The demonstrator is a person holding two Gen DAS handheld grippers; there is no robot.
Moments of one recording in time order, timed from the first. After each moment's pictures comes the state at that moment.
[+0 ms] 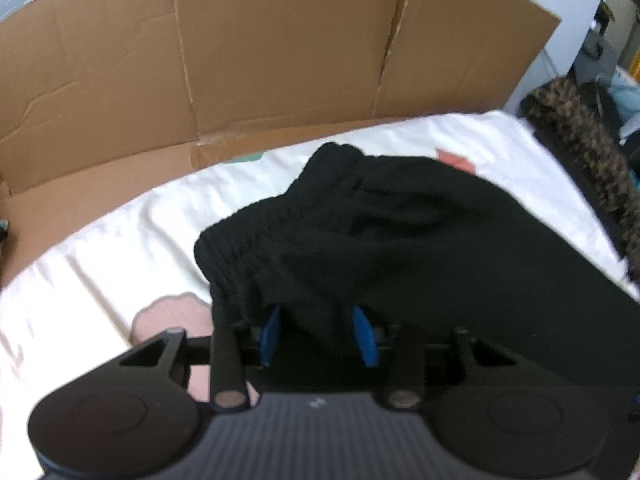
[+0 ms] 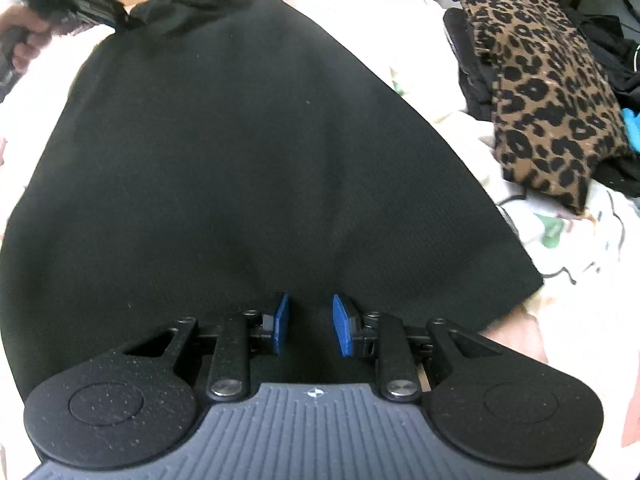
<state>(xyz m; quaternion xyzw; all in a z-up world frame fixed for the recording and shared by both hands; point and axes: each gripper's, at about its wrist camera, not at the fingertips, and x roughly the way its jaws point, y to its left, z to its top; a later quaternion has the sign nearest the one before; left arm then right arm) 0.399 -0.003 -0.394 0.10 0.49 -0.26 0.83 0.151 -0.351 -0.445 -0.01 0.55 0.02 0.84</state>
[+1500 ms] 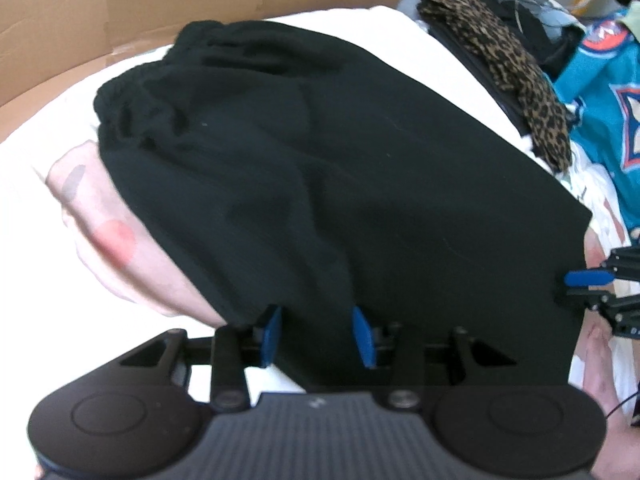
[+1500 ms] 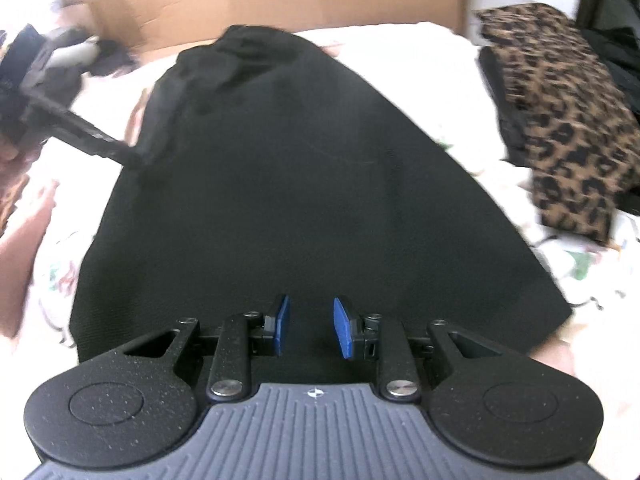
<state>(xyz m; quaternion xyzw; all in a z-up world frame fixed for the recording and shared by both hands) 0.279 -0.009 -0.405 0.12 0.56 -0.34 0.75 0.155 -0.321 -0.421 0.04 0.51 0.08 0.86</state>
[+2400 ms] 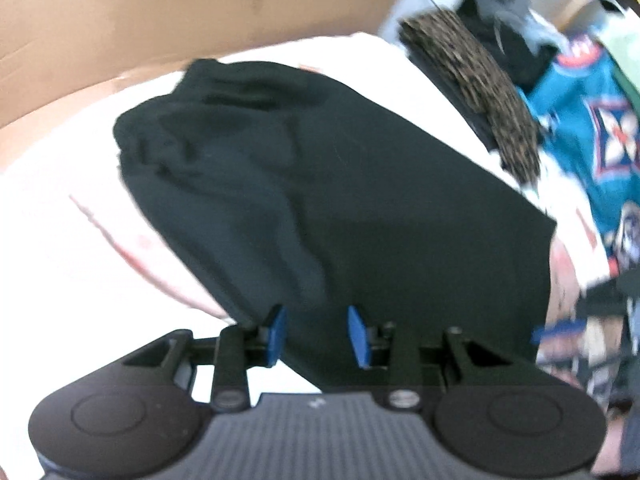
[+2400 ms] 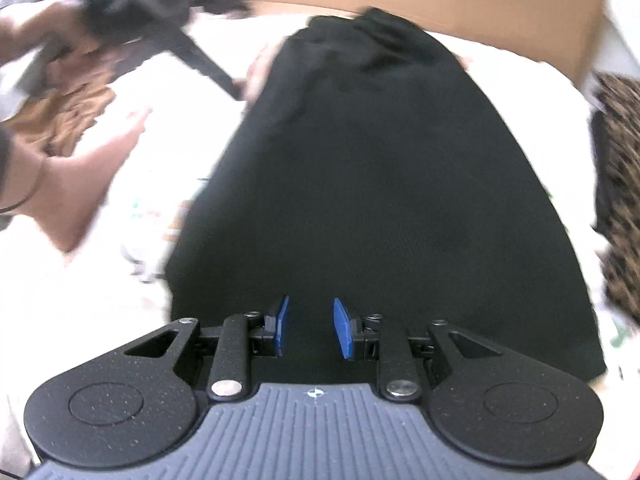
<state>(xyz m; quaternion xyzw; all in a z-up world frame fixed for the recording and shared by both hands) 0.282 0.010 -0.356 0.09 0.55 -0.34 0.76 0.150 -0.256 -0.382 -0.05 0.52 0.23 0.82</state>
